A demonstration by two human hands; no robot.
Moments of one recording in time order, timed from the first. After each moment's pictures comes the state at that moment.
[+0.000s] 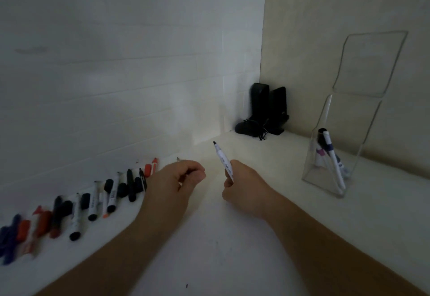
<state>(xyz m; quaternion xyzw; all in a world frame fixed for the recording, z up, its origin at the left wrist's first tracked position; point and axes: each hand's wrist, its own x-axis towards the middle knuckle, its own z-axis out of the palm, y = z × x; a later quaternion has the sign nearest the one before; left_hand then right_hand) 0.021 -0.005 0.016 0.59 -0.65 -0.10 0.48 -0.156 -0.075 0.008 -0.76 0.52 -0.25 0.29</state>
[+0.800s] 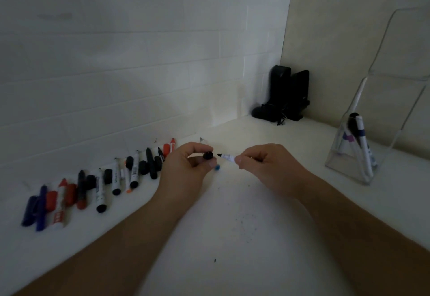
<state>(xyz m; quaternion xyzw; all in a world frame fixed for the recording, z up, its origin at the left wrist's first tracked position) 0.037 -0.011 0.002 0.55 -0.50 -0.29 0.60 -0.163 -0.065 0.019 -0.82 0.41 -0.32 0.23</state>
